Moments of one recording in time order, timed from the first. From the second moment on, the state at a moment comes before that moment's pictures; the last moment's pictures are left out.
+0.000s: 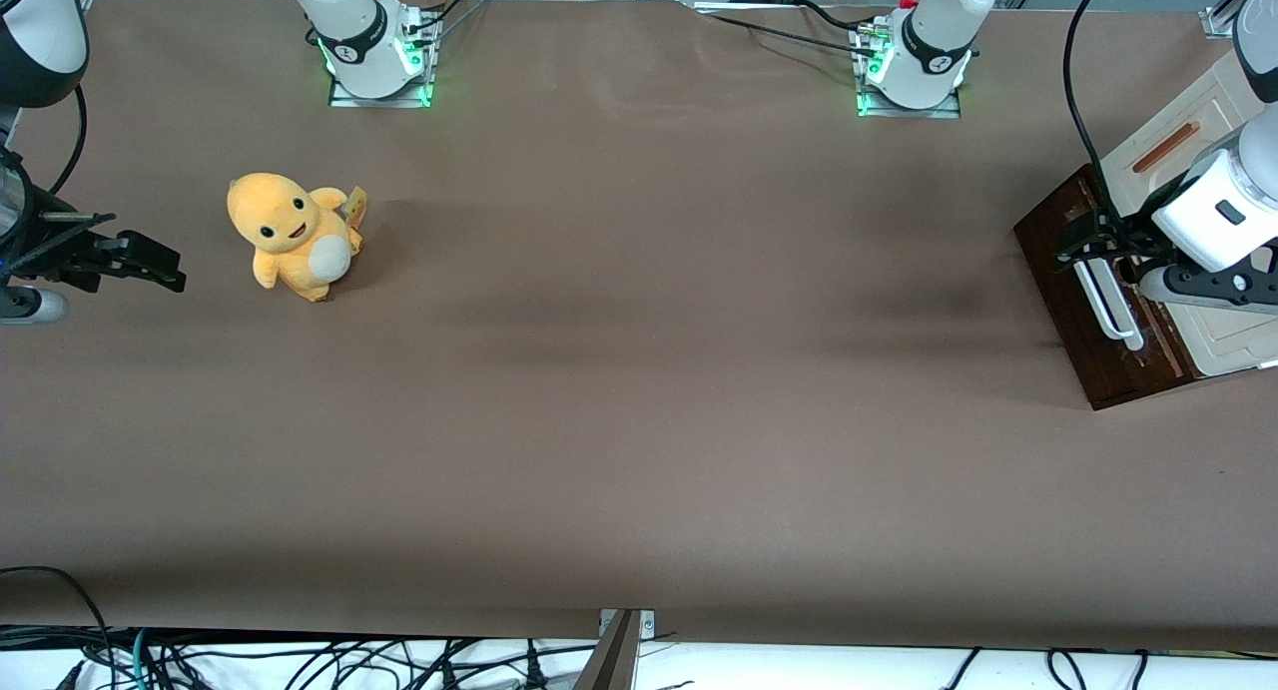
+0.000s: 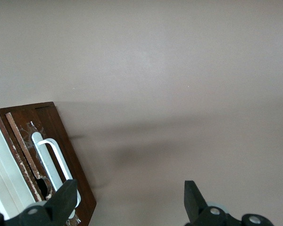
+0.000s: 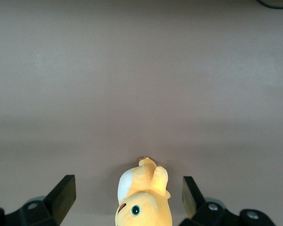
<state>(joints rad) -0.11 0.09 0.10 -1.61 -0.02 1.66 0.09</state>
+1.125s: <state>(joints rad) -0.13 0.24 0.09 -1.65 -0.01 1.61 -0.09</state>
